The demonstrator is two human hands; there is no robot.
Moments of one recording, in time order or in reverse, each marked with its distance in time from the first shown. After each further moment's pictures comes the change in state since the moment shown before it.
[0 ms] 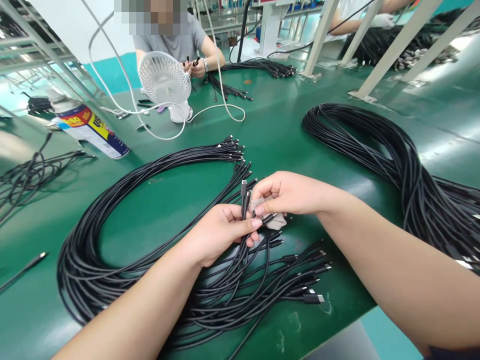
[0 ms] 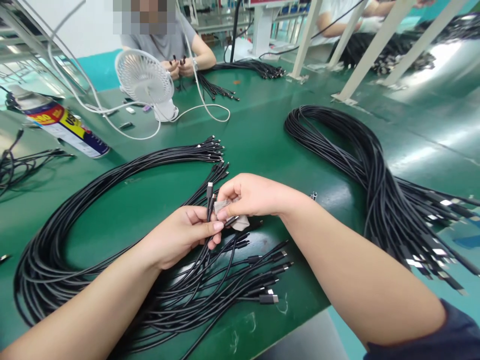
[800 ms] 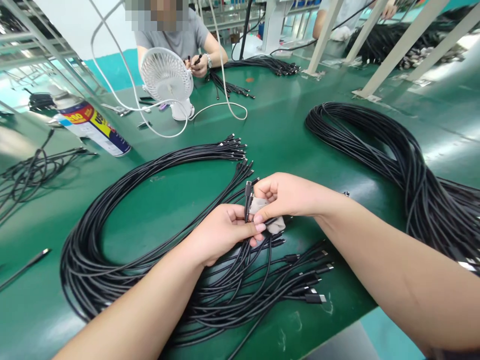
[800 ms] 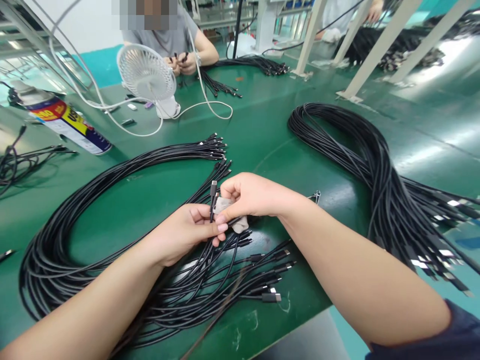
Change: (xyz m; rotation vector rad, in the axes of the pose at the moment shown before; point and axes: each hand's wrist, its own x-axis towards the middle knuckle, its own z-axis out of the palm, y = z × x) left_hand 0.001 -0.002 0.000 0.054 0.026 0.013; right_hand 0.004 0.004 0.006 0.027 0.088 0.032
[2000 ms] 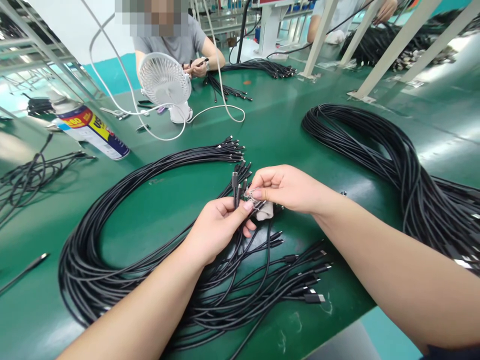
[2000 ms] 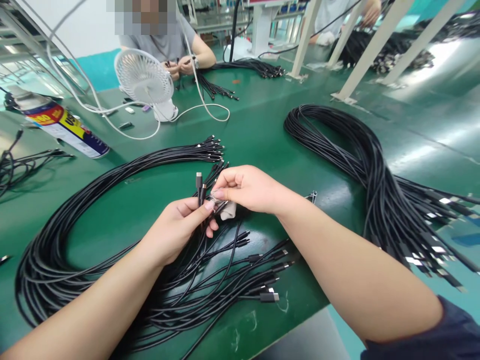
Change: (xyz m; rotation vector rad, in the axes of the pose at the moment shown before) left_hand 0.000 0.003 0.001 0.055 0.173 0.189; right_hand 0.005 -0.001 0.003 0.164 0.169 -0.228
